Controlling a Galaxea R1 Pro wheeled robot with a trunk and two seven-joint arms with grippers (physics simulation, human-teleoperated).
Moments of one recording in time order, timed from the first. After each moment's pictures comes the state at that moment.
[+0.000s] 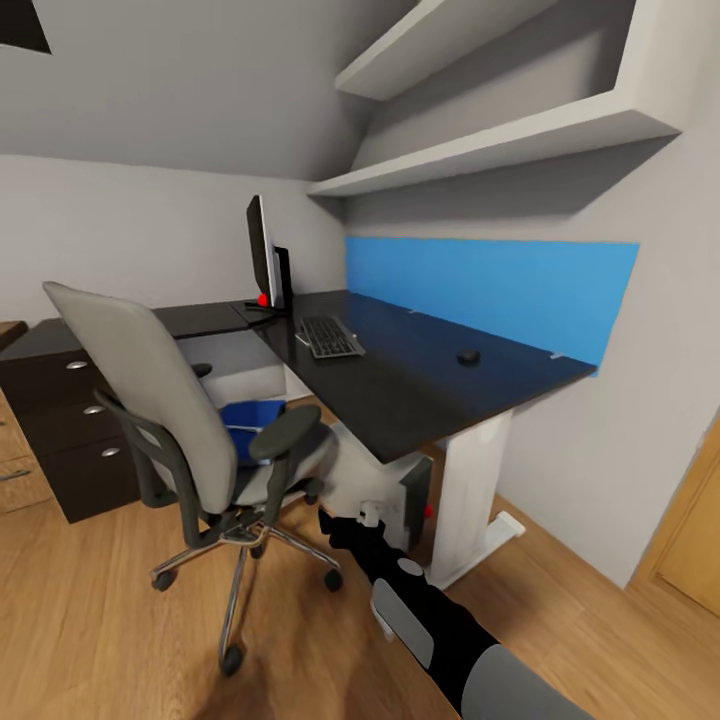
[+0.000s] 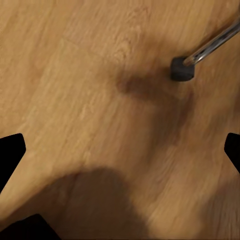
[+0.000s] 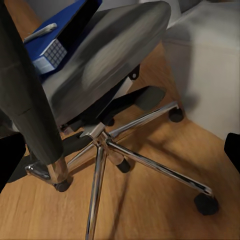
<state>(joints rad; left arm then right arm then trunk) 0.22 -0.06 0.42 -1.34 0.70 0.42 0.24 -0.61 0.17 0.65 -0.72 -0.72 -0.06 -0.07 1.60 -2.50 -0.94</state>
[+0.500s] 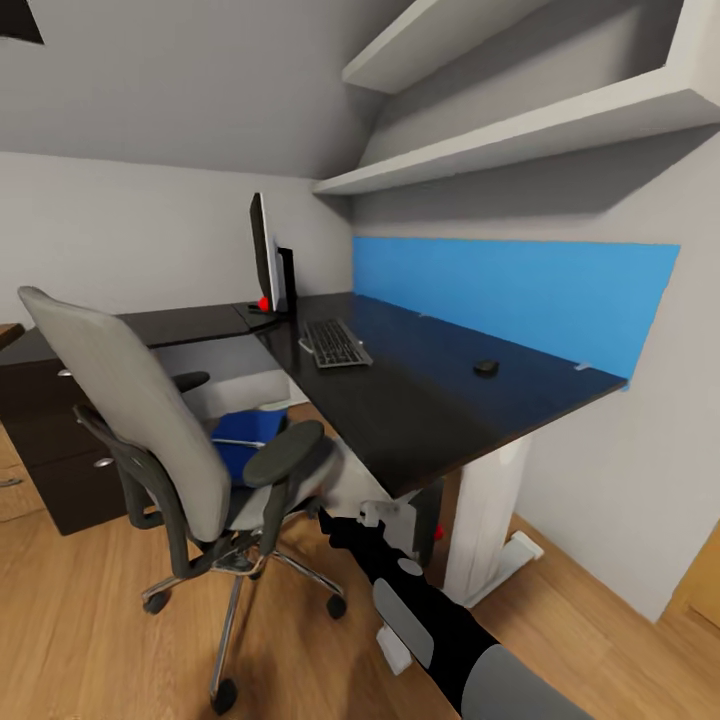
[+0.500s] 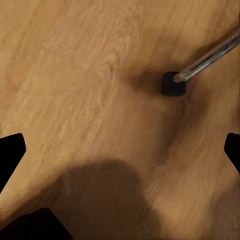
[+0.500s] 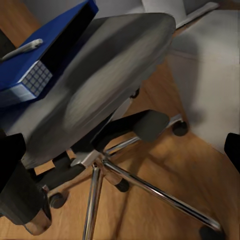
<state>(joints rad) 0.22 -0.06 0.43 -1.31 0.70 0.42 0.24 -0.61 0.17 0.65 -0.72 -0.72 -0.06 -0.07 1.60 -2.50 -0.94</state>
